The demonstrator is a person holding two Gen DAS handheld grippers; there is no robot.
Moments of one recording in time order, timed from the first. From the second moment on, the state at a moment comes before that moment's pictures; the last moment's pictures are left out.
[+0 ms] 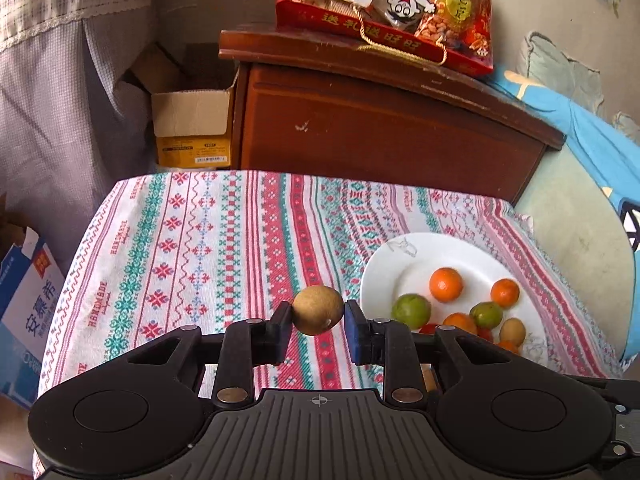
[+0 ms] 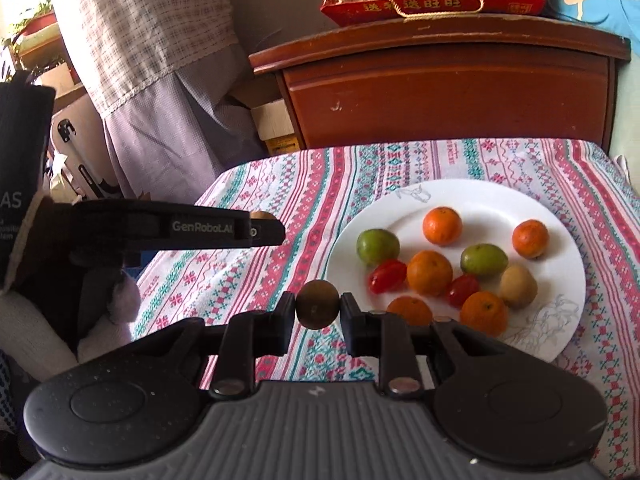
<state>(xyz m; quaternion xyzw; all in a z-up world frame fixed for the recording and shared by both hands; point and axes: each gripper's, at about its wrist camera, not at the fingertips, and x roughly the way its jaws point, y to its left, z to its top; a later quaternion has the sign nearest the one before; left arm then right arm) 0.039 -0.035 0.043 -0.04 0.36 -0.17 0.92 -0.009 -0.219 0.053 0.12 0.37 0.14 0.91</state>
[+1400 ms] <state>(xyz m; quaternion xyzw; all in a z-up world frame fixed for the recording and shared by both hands) 0.041 -0.104 0.055 -0.04 0.35 -0.23 0.91 0.027 -0.311 0.058 0.23 0.34 0.00 0.91</state>
